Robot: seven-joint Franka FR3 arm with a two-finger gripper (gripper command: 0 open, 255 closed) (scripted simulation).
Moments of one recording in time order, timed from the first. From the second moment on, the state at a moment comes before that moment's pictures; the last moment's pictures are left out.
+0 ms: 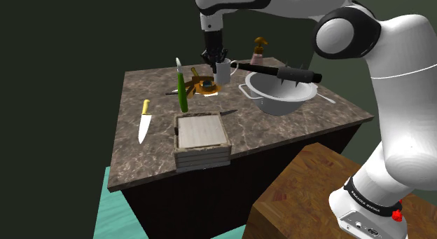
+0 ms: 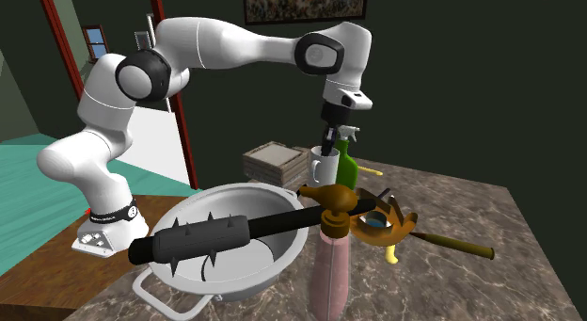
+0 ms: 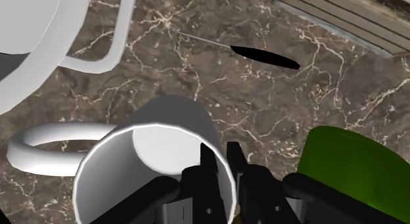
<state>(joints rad) 0.01 0.63 0.07 -1.03 -0.03 1.49 0.23</state>
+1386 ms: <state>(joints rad) 0.13 0.36 0.13 -1.31 0.00 1.50 0.42</state>
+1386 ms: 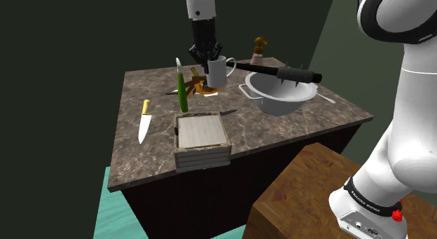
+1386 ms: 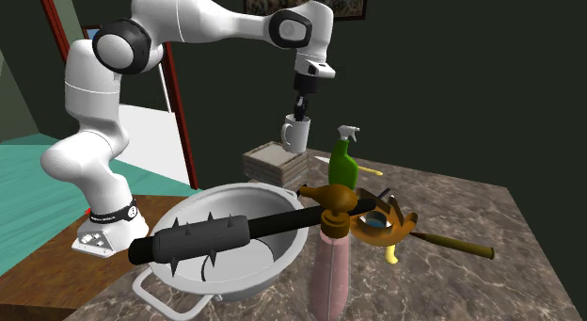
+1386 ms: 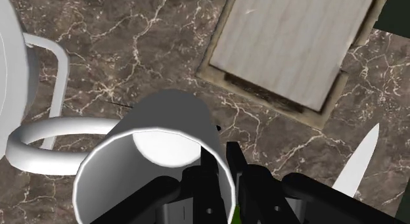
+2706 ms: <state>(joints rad) 0.29 0.17 0.23 -1.63 0.05 1.65 0.67</state>
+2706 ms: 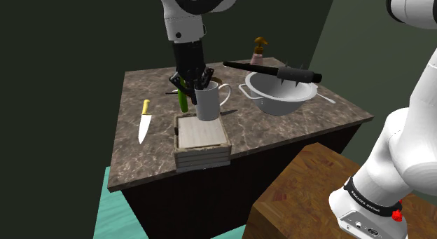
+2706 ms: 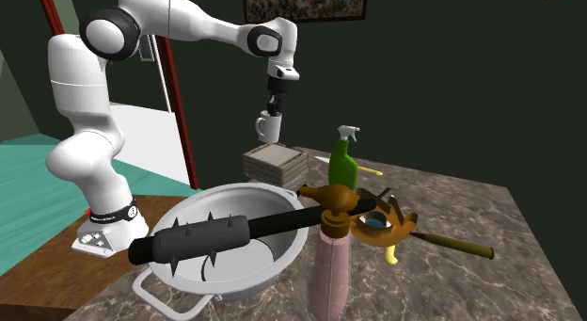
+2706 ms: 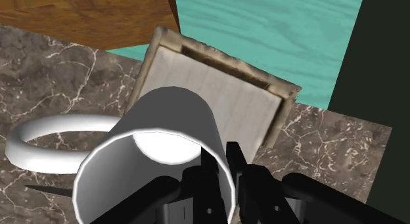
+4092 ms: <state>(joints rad) 0.29 0.19 0.23 -1.75 0.04 1.79 0.66</state>
